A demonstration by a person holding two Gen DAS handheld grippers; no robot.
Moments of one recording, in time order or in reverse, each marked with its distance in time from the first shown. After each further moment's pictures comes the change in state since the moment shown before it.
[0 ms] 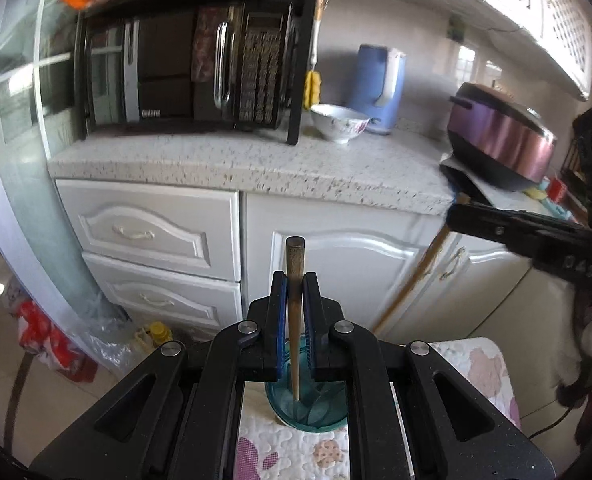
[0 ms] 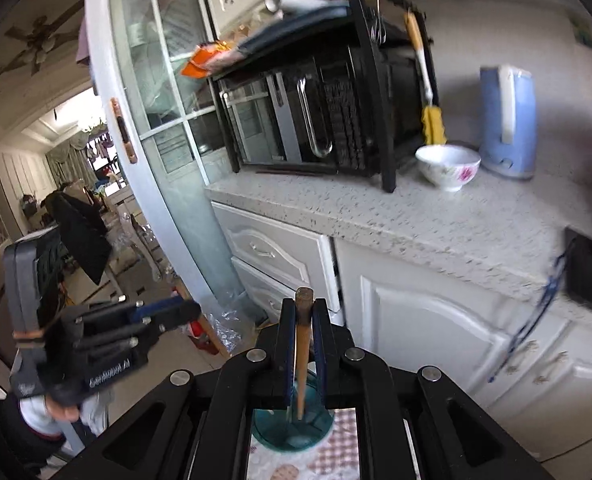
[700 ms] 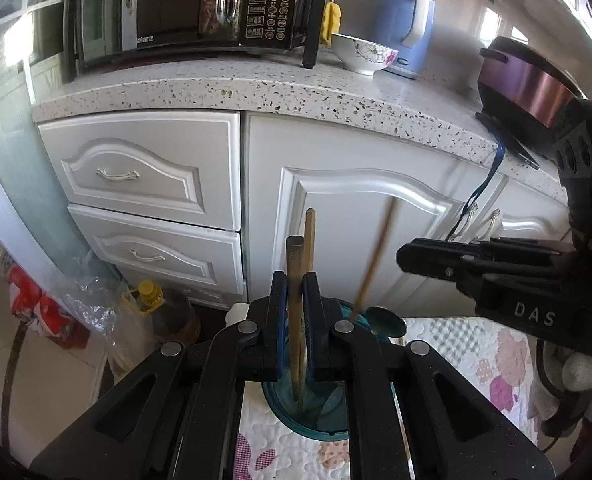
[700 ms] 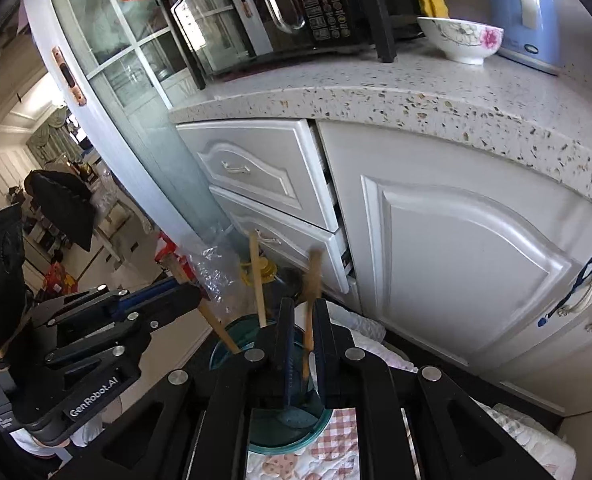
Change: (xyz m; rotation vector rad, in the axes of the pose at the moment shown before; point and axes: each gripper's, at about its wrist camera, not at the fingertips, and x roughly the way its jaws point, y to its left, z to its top) left arm 0.079 0.002 -0.038 -0.027 0.153 0.026; right arm 0.111 -0.036 -0.057 0.102 0.254 0.019
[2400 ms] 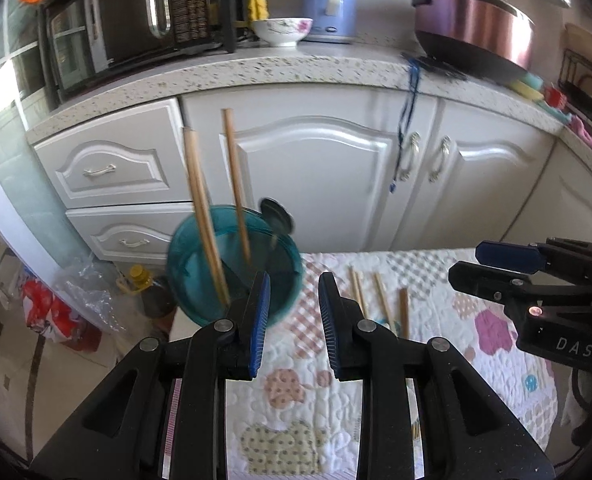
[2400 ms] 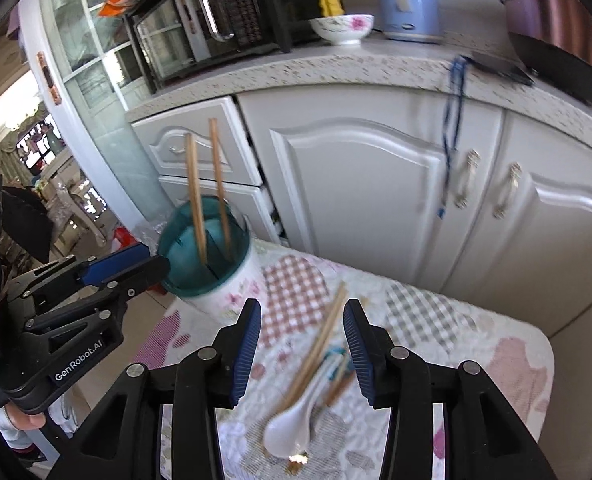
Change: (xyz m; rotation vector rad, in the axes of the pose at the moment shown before) left arm -0.037 -0.107 -0.098 0.165 -0.007 0.038; right arm -0.097 -0.023 -0.145 0.105 -0.055 -0.209
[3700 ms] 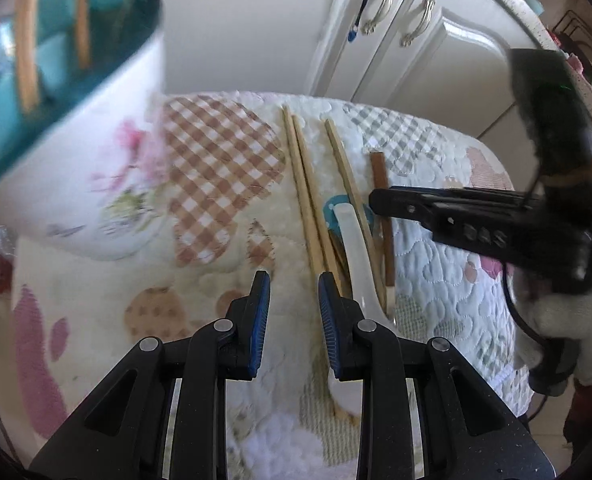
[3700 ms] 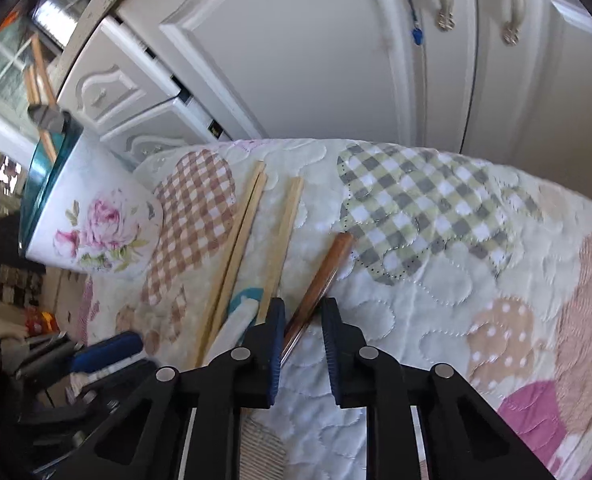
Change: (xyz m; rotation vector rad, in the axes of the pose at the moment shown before) left arm 0.134 -0.039 -0.073 -0.032 0.403 -0.264; right arm 0.144 -0.087 -0.057 0.183 0.293 0.053
